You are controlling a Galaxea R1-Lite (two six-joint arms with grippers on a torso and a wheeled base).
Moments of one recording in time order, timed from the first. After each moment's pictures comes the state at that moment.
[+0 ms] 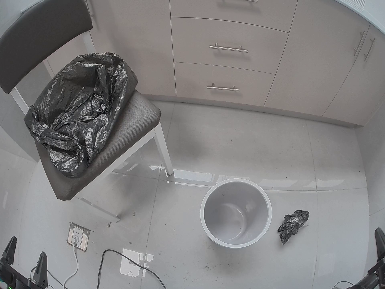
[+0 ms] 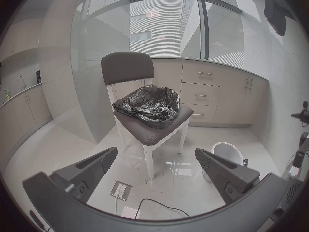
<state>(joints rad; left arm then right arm) 0.00 0.02 -0.02 0.00 0.00 -0.01 0.01 0.04 -0.08 -0.01 0.01 0.06</state>
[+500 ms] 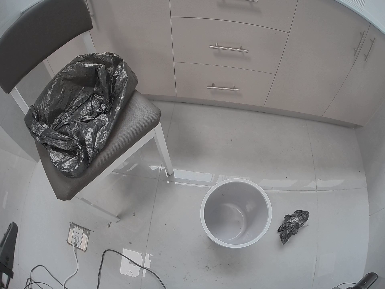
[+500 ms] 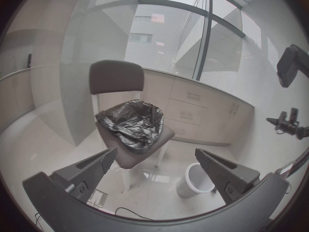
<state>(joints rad) -0.07 0.24 -0.33 0.03 -0.07 -0.16 0.11 0.56 -0.50 -0.32 0.11 0.28</state>
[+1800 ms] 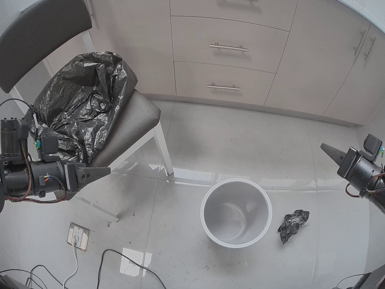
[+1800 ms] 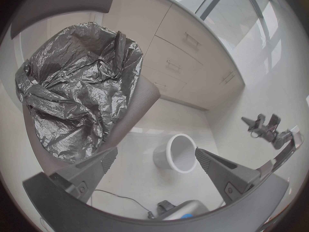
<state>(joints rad) -0.10 1.41 -0.66 -0.26 -0.45 -0.11 0.32 1.29 -0.38 -0.87 0.03 0.48</state>
